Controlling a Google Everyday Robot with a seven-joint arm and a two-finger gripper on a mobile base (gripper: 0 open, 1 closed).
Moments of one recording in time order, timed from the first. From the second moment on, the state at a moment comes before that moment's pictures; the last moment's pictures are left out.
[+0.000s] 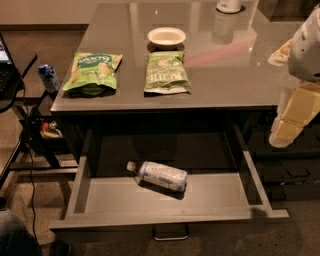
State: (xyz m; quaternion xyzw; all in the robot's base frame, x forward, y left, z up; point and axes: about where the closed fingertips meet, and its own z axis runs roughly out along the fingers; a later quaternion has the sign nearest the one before) arm 0.438 -0.217 0.977 -0.60 0.78 -0.04 0.16
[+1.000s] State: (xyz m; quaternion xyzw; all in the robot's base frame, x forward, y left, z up) arm 0.431 -0.129 0.924 -0.59 0.80 0.00 0.13
